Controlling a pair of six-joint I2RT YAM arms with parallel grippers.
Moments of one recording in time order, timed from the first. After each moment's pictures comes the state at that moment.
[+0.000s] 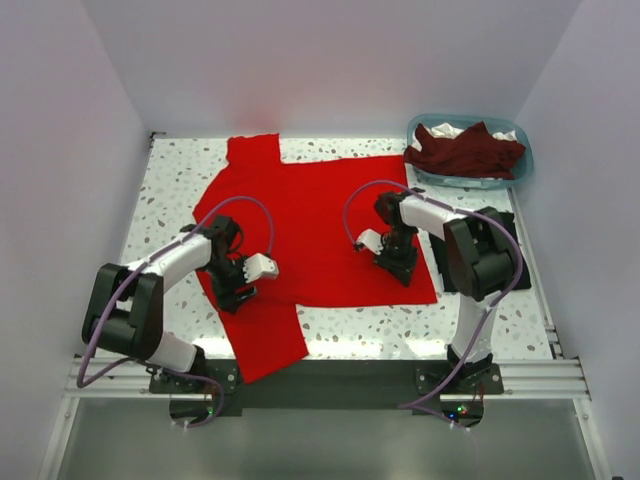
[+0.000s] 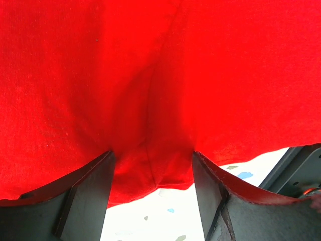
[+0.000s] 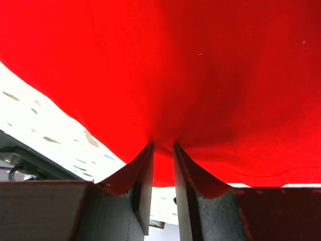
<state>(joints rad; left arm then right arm) -0.24 1.49 0.81 -0.91 0.30 0.97 0.39 1.97 1.30 -1.12 -0.10 -0.74</state>
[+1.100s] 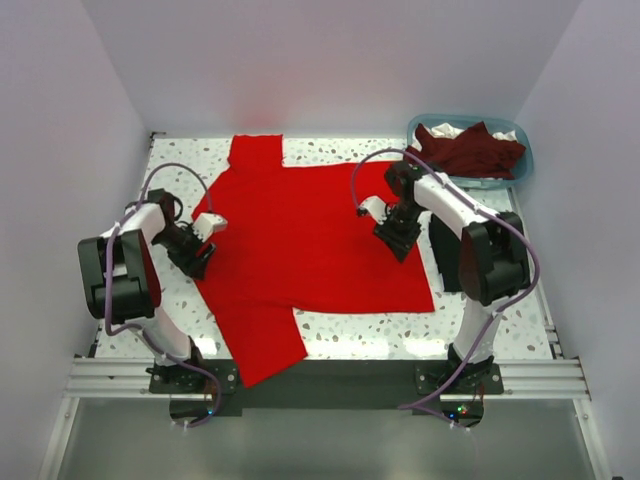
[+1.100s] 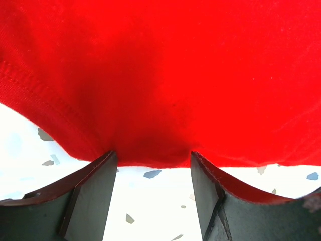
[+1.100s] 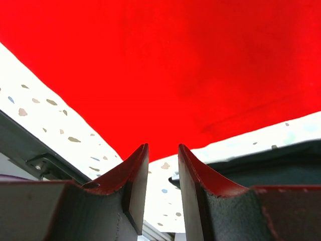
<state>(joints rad) 0.23 1.72 1.06 -0.90 0.33 0.98 0.34 1.89 1.49 -1.21 -0.19 -0.67</state>
